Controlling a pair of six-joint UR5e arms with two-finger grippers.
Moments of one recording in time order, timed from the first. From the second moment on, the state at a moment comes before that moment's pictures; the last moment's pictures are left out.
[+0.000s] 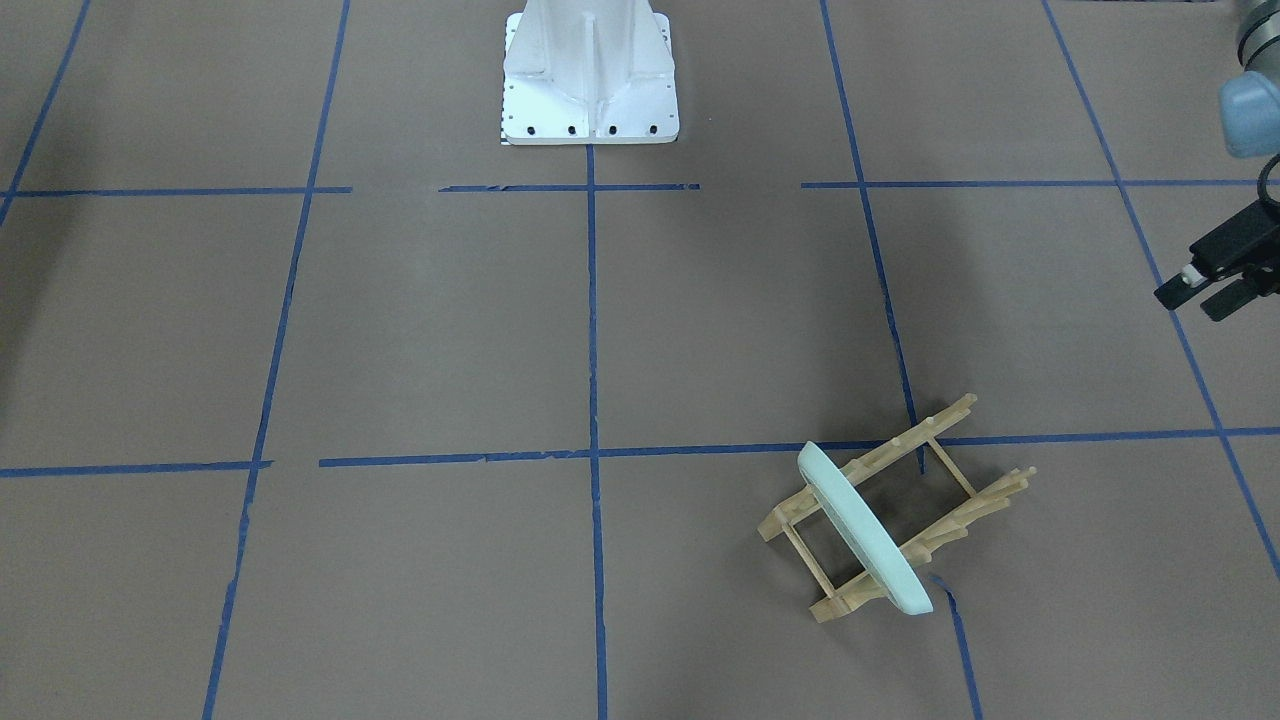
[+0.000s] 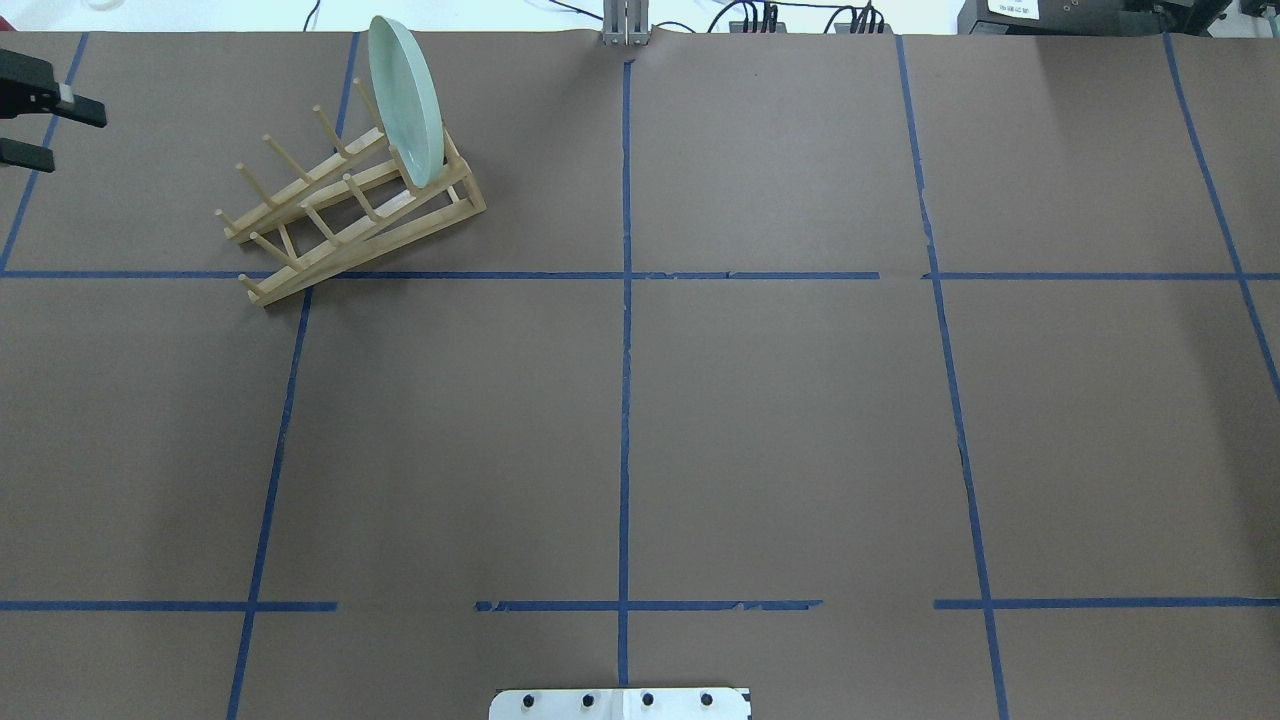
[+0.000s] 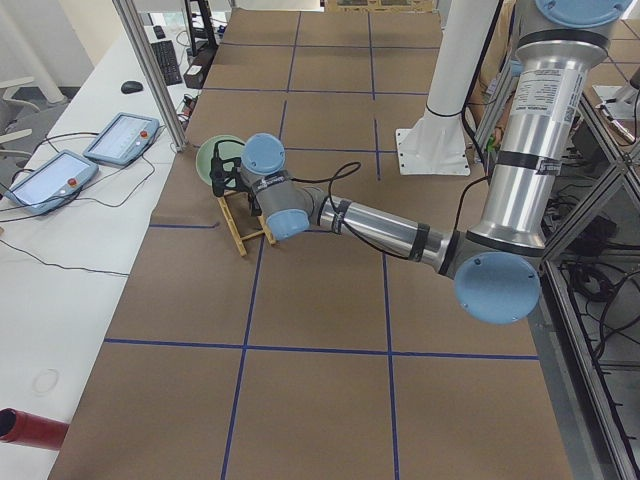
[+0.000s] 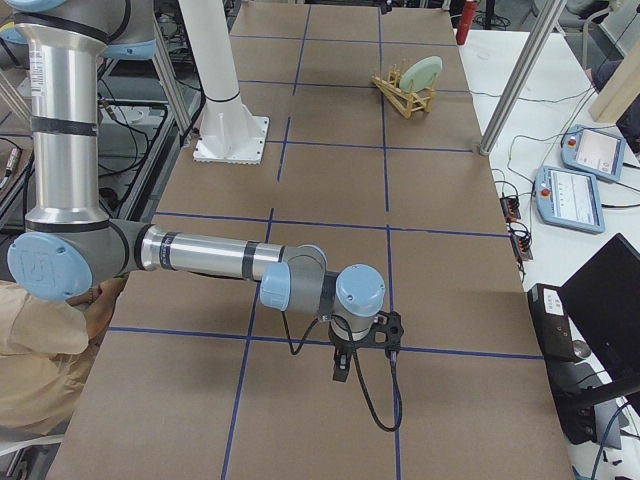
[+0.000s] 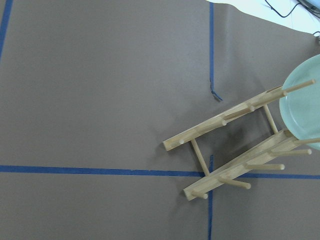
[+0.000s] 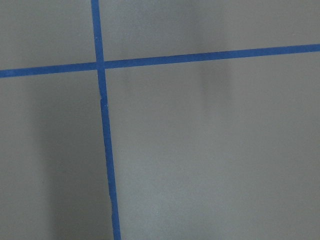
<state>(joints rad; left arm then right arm) -1.25 -1.79 -1.65 -2.48 -2.44 -1.37 1.62 -1.63 1.56 -1.62 2.32 -0.02</state>
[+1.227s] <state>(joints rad) -0.91 -2.11 -1.36 -2.81 -1.71 -1.88 1.62 -1.63 1.56 -1.62 2.32 -0.02</state>
